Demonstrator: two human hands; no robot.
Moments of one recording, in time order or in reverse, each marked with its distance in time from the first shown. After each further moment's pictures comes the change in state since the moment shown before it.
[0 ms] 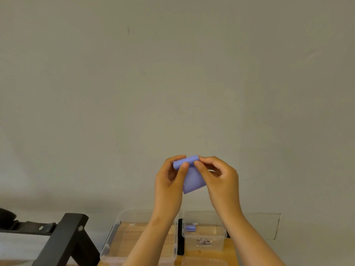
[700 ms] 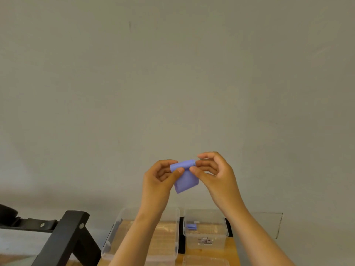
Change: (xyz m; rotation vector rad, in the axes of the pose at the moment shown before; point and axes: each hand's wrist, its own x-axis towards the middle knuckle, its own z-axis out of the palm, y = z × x) left_hand 0.014 -0.013 -0.027 -0.046 -0.013 -0.137; right_hand 0.013 0.011 0.001 0.078 -0.179 0.150
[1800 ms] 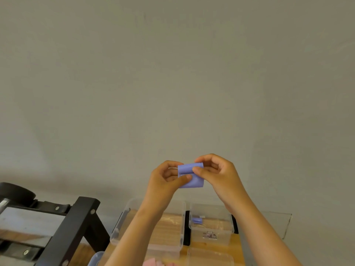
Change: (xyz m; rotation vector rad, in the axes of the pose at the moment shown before) left_hand -0.011 -0.006 -0.019 0.061 -0.089 -0.135; right_hand -0.003 0.002 0.006 0.010 -0.184 0.086
